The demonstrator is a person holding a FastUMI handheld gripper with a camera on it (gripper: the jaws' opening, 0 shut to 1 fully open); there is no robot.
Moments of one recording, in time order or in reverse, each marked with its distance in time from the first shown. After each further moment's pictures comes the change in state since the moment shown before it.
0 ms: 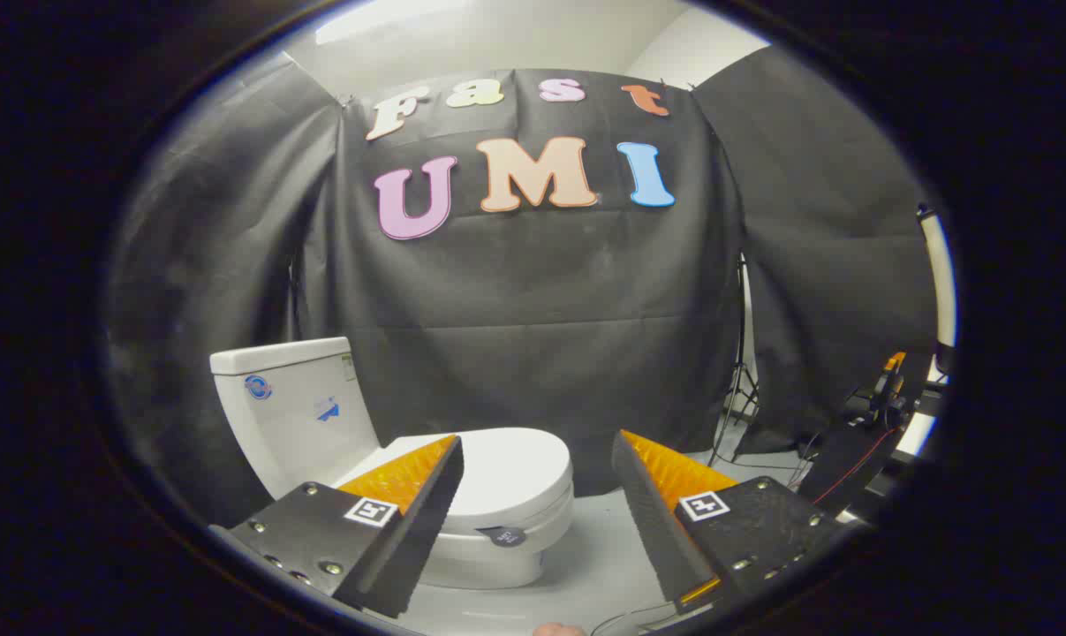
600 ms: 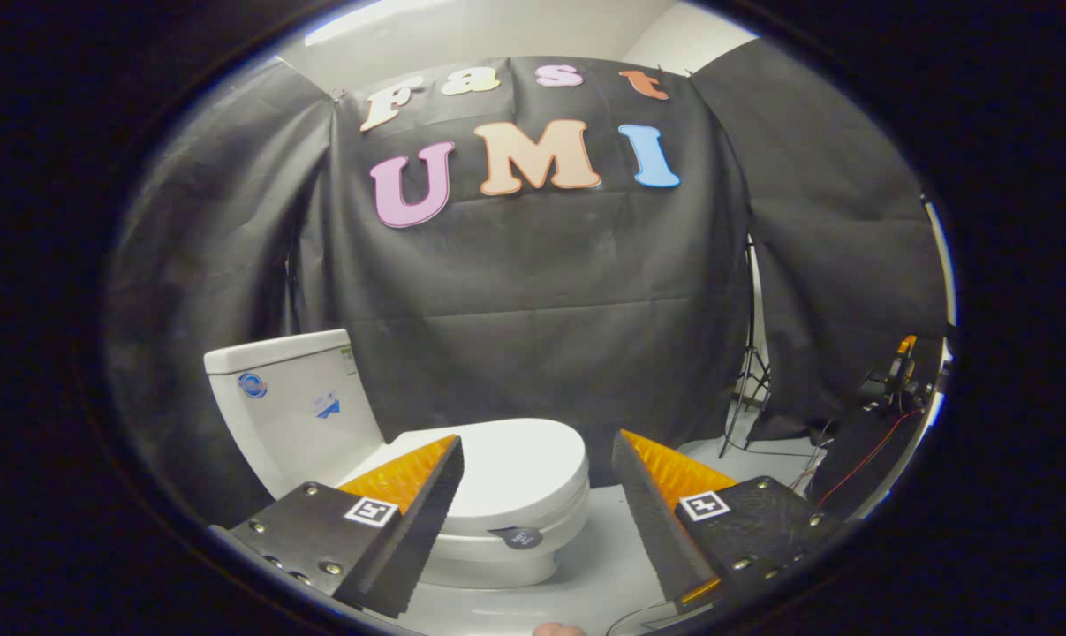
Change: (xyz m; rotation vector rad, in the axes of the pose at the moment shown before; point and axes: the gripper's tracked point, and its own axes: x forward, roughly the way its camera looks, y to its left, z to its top) arm 0.031 0.017 -0.026 0.002 0.056 0.009
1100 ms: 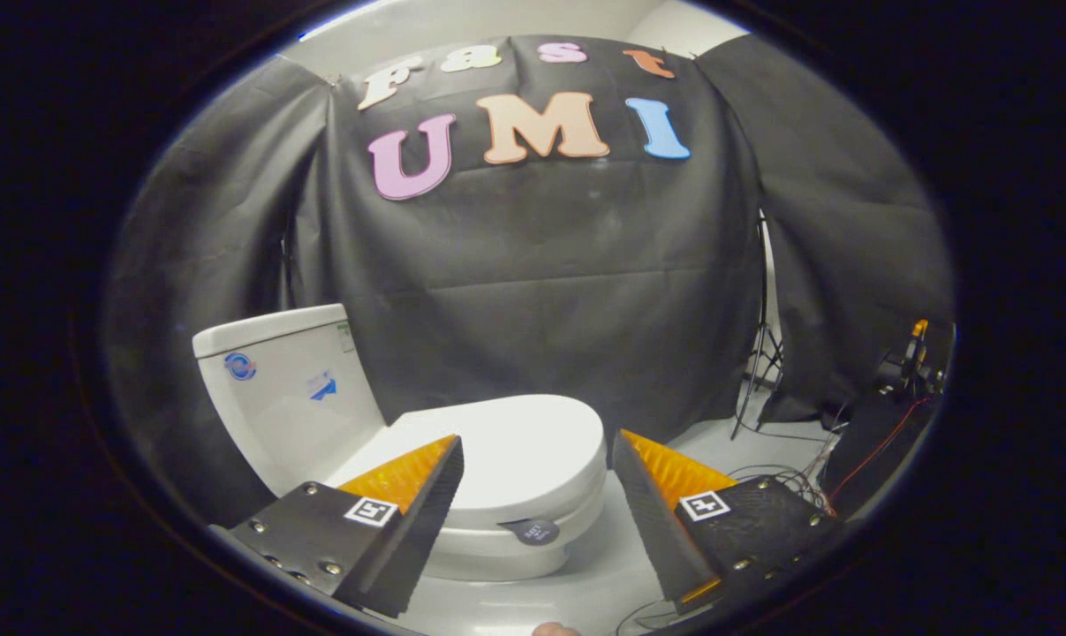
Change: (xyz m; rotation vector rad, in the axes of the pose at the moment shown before) arm 0.040 0.008 -0.042 0.024 0.096 -0.006
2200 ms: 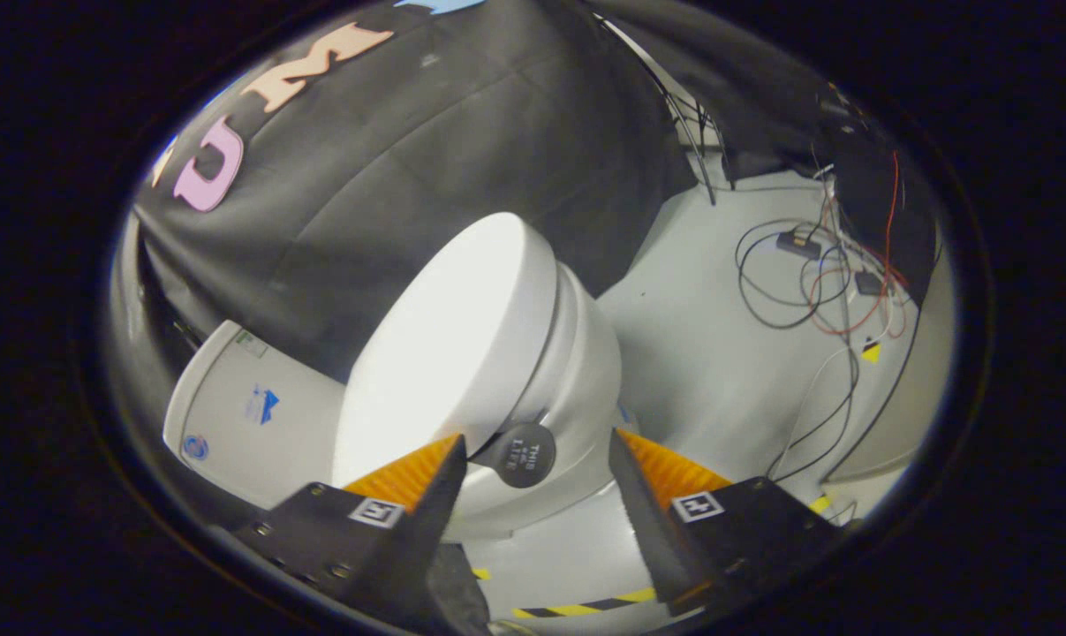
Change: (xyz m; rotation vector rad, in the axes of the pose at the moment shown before) arm 0.069 -0.008 -0.173 0.626 0.521 -0.089
